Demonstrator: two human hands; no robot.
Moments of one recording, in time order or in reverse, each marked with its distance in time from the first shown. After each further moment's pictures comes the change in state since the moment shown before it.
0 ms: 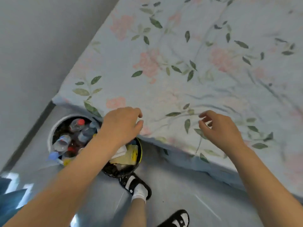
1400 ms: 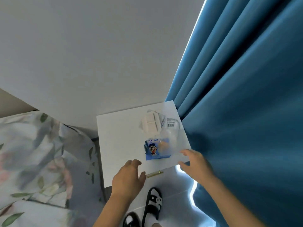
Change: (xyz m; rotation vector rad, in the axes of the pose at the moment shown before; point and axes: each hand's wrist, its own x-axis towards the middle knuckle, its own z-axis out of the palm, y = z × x) left_hand -0.319 0.989 0.356 0.607 -0.812 1.539; right_hand -0.723 0.603 -0.055 0.934 0.677 1.900
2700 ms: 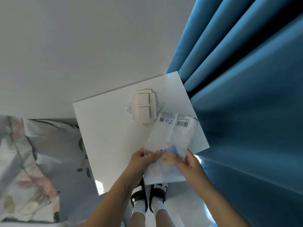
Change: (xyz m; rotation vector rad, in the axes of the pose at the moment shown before) left_hand 0.142 -0.039 0.103 -1.182 -0.463 -0.360; right_hand 0.063 0.003 0.113 1.076 -0.046 0.254
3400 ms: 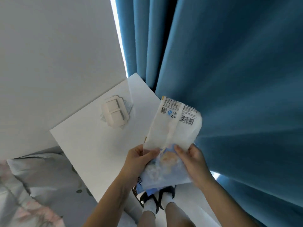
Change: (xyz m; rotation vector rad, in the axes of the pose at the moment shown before) left_hand -0.073 0.022 0.064 0.302 -0.208 0.174; right_hand -0.082 0.000 -0.038 0.421 0.292 -0.076
